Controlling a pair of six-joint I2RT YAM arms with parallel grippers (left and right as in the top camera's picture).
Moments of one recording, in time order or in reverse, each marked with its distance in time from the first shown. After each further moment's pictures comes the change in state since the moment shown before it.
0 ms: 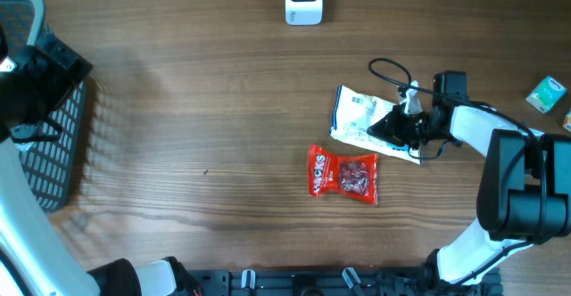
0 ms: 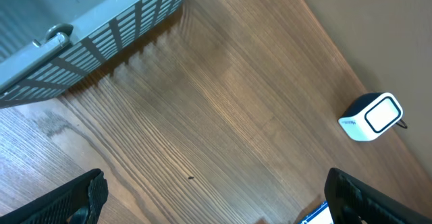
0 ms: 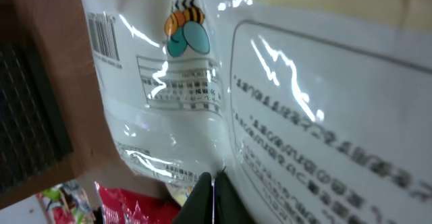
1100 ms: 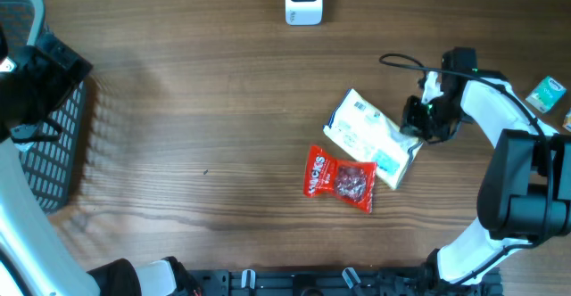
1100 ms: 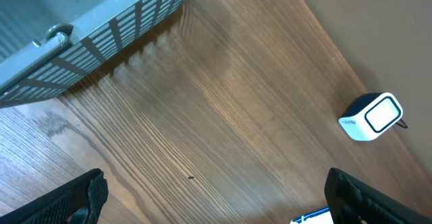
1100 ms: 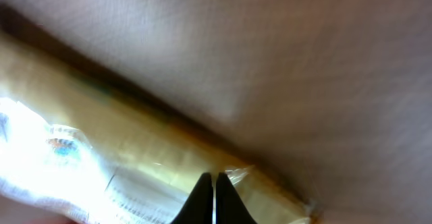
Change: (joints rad) left arm 0.000 0.000 0.000 0.000 0.000 0.000; right arm -0.006 0.003 0.245 -0.417 0.435 -0.014
